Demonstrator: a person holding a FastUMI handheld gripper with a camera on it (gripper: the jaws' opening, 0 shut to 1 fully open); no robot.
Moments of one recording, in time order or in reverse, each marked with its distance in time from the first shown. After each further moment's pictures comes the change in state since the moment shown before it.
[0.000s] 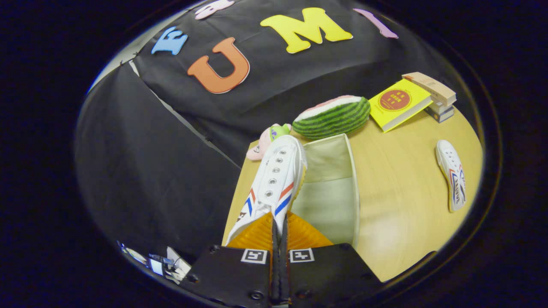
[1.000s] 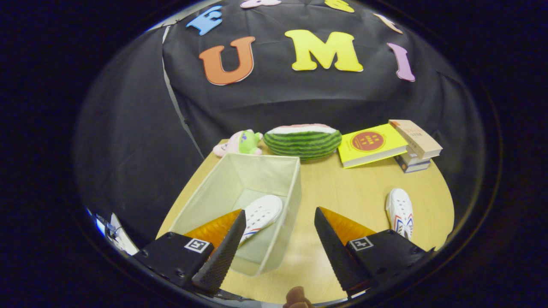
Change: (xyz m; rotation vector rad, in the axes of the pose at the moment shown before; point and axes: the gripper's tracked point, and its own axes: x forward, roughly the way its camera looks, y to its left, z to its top) arm -0.049 -0.115 0.028 -0.303 -0.062 -0.218
